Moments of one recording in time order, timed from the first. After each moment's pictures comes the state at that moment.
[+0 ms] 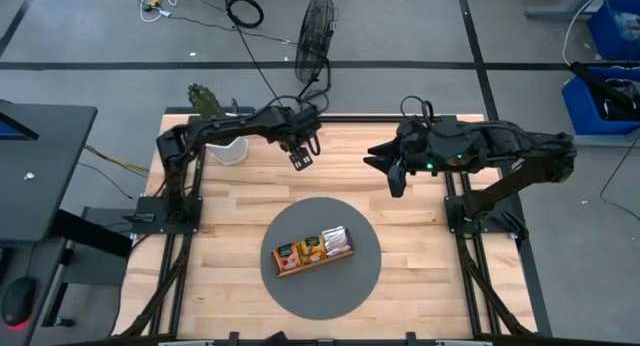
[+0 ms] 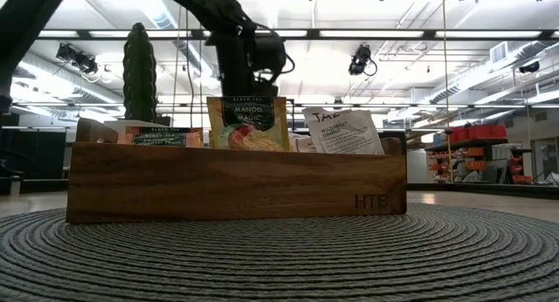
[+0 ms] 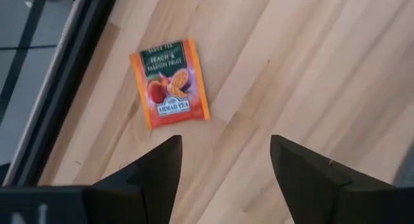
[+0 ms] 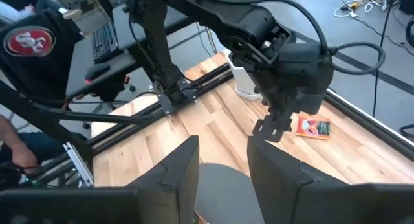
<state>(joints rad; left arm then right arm) 0.43 1.93 1.55 -0.90 -0.21 -0.04 0.18 1.31 1.74 -0.90 0.39 0.55</state>
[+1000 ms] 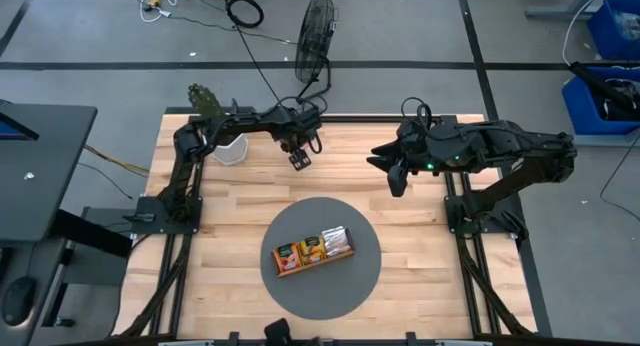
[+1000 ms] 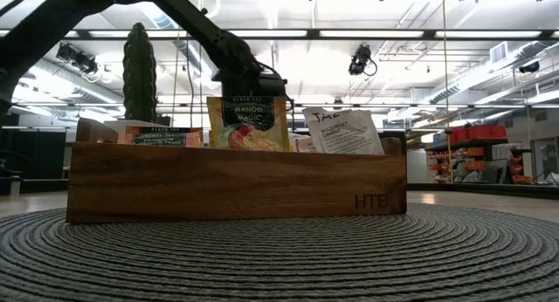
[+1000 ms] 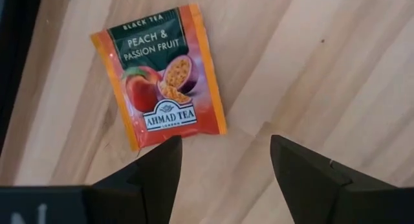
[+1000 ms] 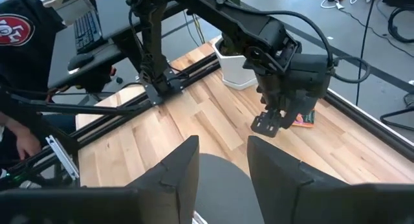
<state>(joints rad) 0.51 2.09 1.55 -0.85 -0.13 0.04 0.18 1.31 1.74 -0.97 0.41 0.57</state>
